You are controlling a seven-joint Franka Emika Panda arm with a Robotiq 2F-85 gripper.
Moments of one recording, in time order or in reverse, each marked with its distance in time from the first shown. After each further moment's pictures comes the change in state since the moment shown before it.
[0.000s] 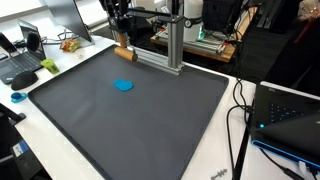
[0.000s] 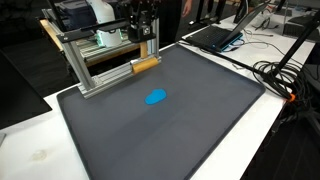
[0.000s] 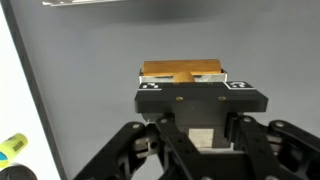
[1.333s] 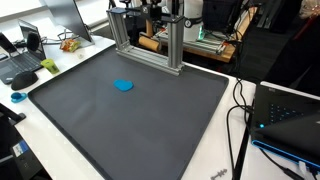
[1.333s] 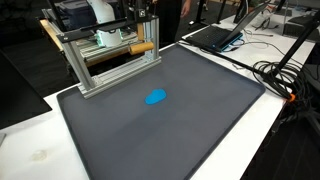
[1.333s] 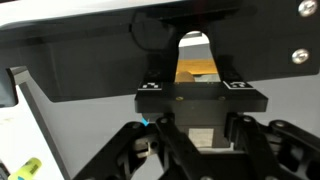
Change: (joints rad) arm 0.020 -0.418 0.120 -0.391 -0.016 0.022 0.205
